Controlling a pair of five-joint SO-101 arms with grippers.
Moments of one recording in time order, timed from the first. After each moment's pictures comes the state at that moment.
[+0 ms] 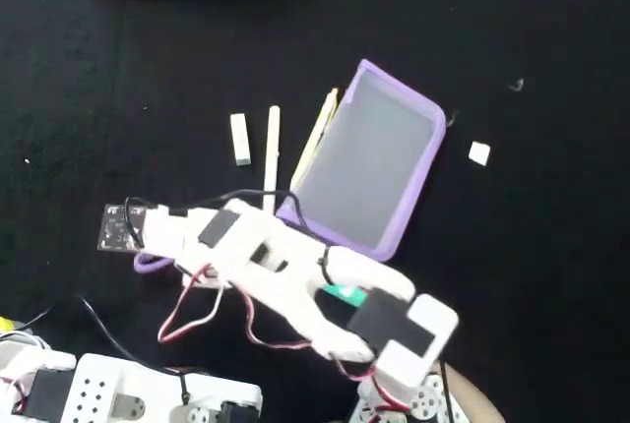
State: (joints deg) left arm -86.9 -104.0 96.1 57.9 -0.5; right arm -54.0 11.5 24.0 45.2 31.6
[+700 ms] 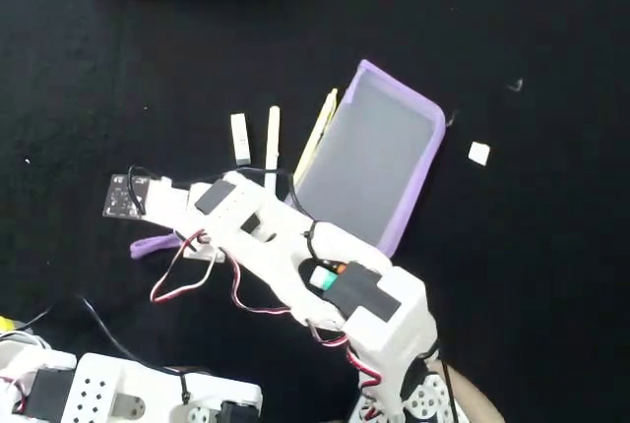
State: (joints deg) left arm -86.9 -104.0 96.1 57.9 -0.5; right arm -49.6 21.4 12.2 48.3 32.6
